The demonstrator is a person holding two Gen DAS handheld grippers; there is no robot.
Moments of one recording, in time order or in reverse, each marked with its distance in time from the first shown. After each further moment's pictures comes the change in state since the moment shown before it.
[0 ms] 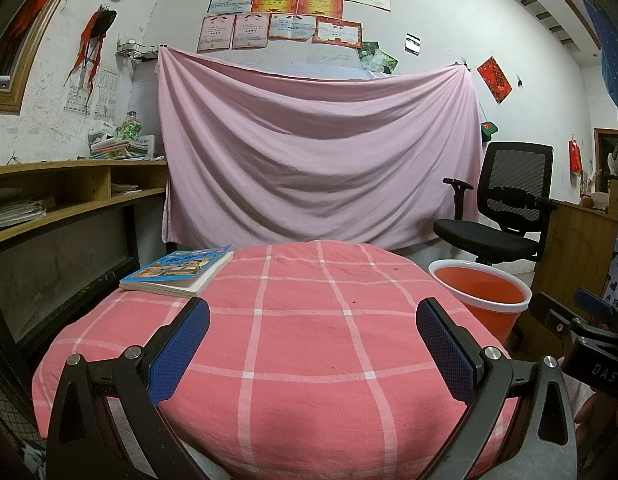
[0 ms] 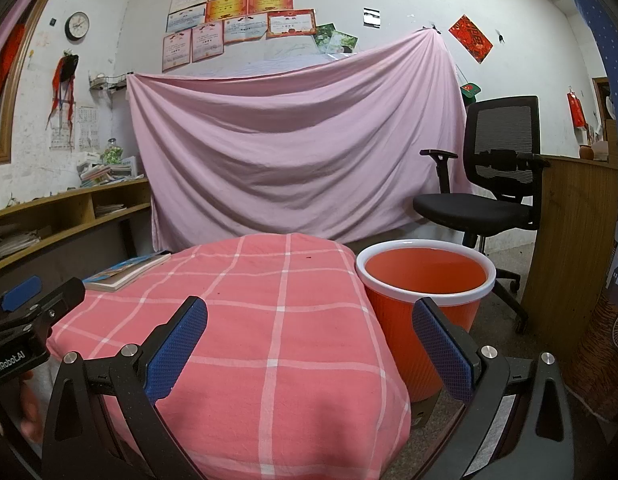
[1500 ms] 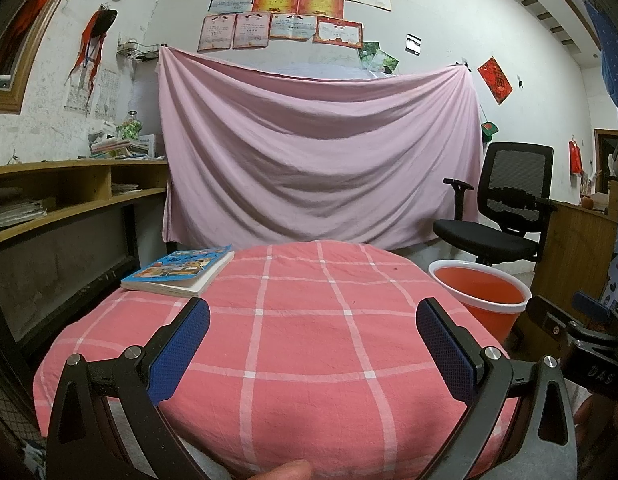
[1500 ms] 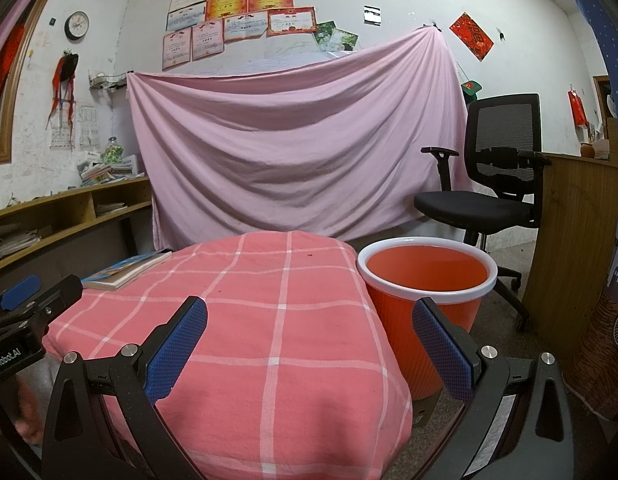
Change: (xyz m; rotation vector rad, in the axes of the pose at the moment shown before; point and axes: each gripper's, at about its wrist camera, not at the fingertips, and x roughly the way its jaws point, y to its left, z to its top) left arm 0.000 0.003 0.006 -0.003 0.000 0.004; right arm -0.001 0.004 0.001 0.002 0.005 0.001
